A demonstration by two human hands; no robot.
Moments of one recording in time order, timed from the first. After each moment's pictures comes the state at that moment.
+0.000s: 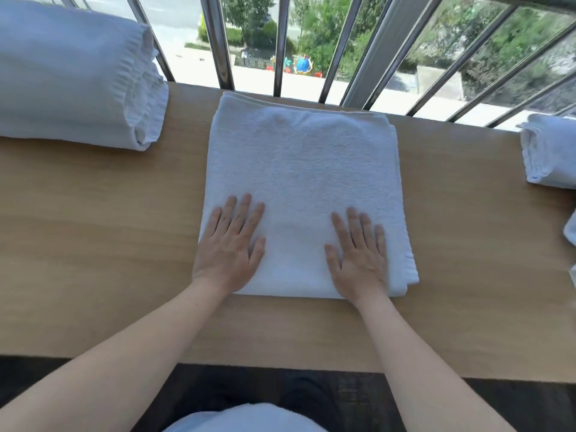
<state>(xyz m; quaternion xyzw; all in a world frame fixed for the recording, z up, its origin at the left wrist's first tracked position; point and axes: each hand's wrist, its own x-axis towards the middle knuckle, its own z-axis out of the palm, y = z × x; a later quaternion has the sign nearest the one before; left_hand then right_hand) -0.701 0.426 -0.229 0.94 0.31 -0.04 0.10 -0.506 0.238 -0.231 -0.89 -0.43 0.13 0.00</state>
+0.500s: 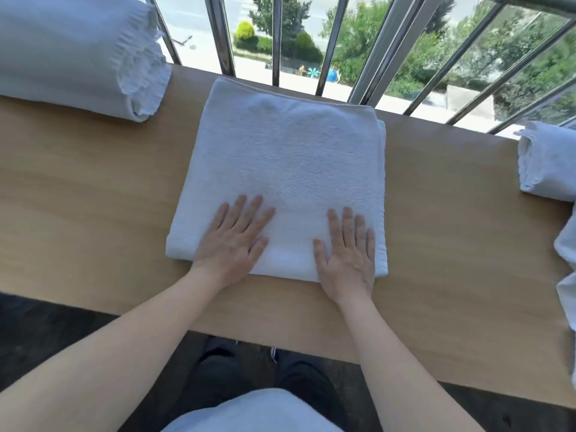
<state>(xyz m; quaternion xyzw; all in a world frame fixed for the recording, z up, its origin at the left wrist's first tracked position) -0.683 0.361 -0.231 0.94 0.30 -0.08 0.11 -0.495 0.198 -0.230 -0.89 -0.42 0.15 0.02</state>
